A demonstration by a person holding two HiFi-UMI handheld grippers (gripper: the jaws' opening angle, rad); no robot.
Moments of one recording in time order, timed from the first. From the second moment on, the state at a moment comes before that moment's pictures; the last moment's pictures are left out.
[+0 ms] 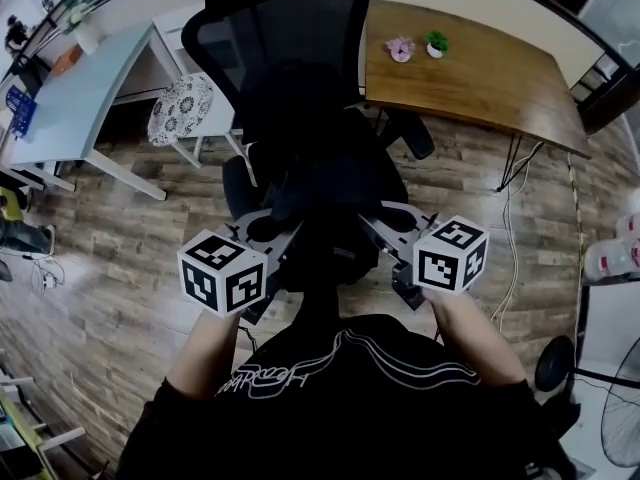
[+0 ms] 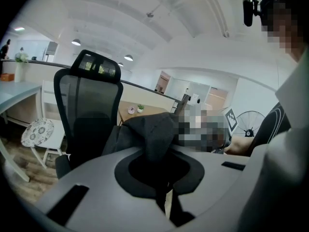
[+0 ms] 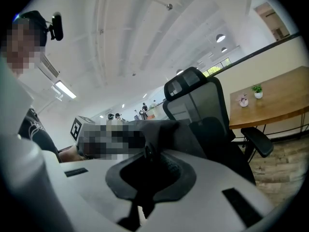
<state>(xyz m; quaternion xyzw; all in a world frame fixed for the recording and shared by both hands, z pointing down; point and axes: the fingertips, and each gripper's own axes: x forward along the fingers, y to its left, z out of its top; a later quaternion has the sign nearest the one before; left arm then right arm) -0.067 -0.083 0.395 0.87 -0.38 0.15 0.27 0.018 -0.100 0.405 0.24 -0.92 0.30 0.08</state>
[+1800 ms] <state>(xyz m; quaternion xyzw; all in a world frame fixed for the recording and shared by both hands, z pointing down) -0.169 -0.398 0.524 0.83 -0.44 0.19 0.27 -0.083 -0.425 0.531 0.30 -0.88 0.32 0.20</state>
